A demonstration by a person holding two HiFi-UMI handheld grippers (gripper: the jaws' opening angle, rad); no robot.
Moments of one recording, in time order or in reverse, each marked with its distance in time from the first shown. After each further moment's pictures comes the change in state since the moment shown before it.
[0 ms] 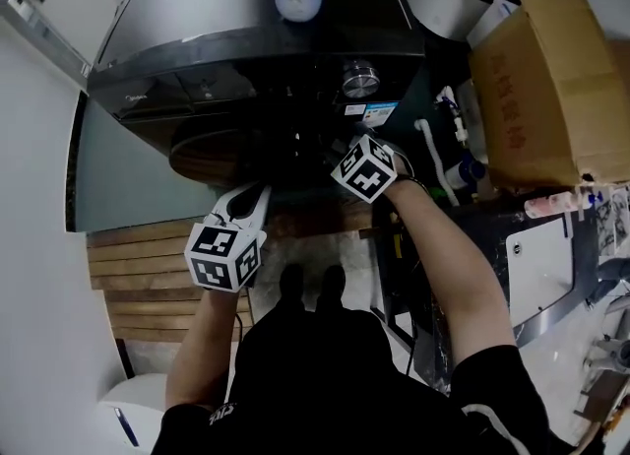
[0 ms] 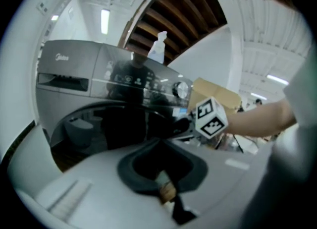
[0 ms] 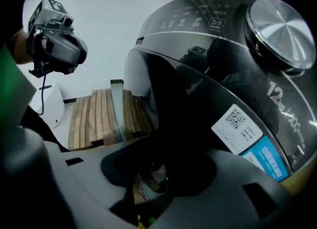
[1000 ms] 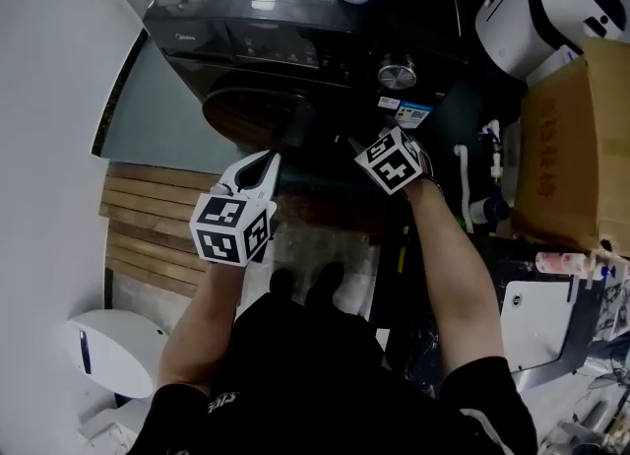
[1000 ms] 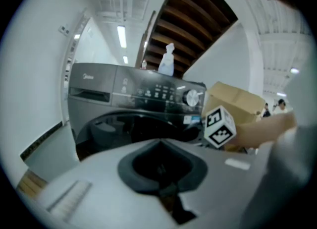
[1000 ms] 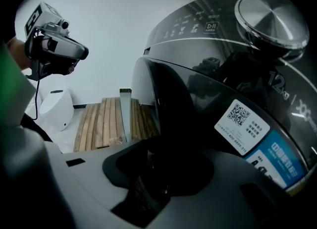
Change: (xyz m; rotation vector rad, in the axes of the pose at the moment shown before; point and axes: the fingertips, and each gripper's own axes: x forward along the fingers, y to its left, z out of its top) left arm -0.024 -0.011 0.010 -0.059 -0.090 0.285; right arm -0.002 0.003 0.004 -0.035 -0.124 0.086
